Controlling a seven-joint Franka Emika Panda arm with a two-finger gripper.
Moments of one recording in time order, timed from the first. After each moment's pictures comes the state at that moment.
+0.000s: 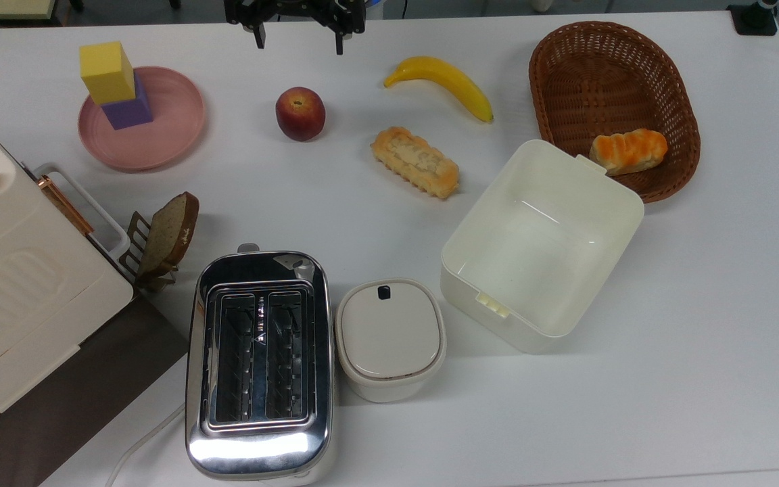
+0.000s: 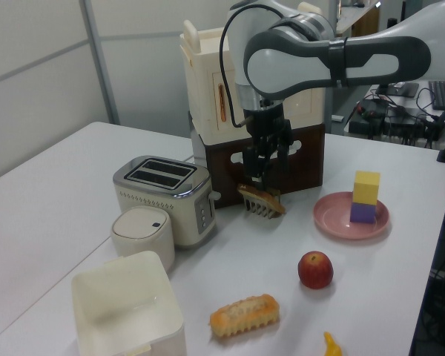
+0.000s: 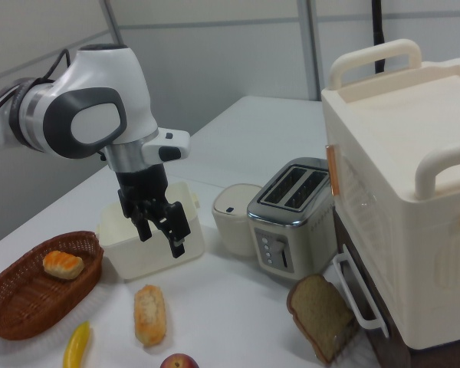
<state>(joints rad) 0.02 0.03 -0.02 -1.66 -0.04 1.59 0.05</state>
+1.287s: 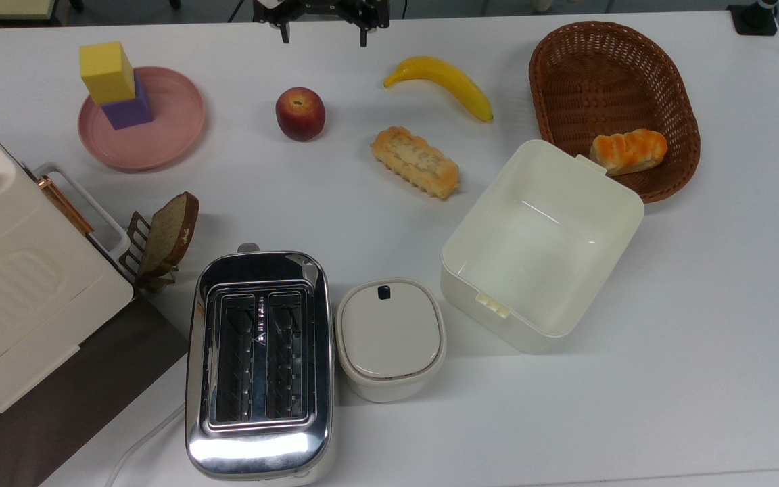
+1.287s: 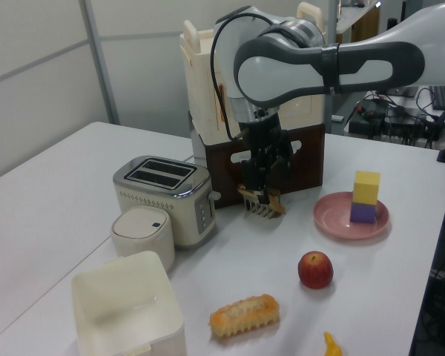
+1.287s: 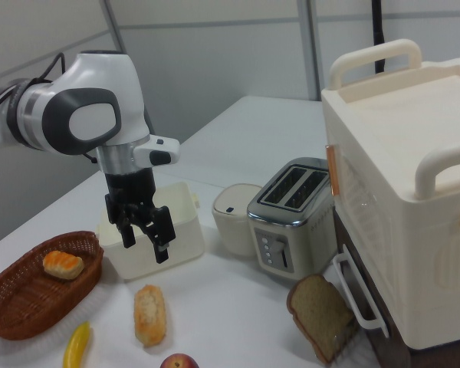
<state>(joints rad) 0.07 0.05 -0.02 -1.64 -0.03 1.50 0.06</state>
